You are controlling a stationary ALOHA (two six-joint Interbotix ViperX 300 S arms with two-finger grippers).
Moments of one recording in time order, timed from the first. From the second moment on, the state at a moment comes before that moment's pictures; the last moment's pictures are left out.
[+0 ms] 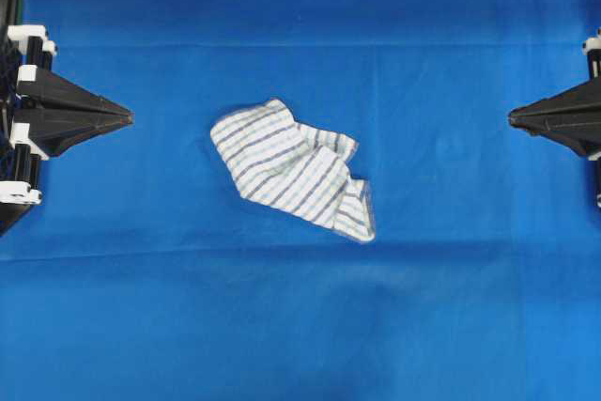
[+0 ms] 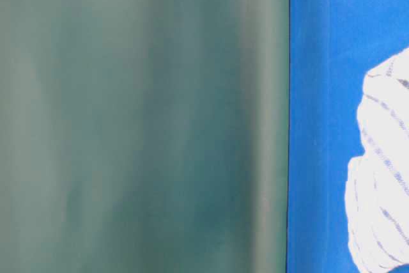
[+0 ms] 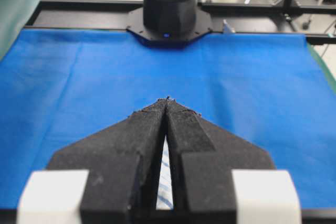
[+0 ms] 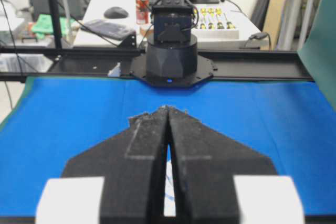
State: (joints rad) left arm 0.00 -0.96 1.17 0.00 -0.29 0.00; right arm 0.00 -0.96 1.17 0.00 -0.29 0.00
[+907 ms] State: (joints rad) left arm -0.05 -0.60 1.03 -0.02 -0.25 0.00; right arm 0.06 -0.60 0.99 0.00 -0.11 0.03
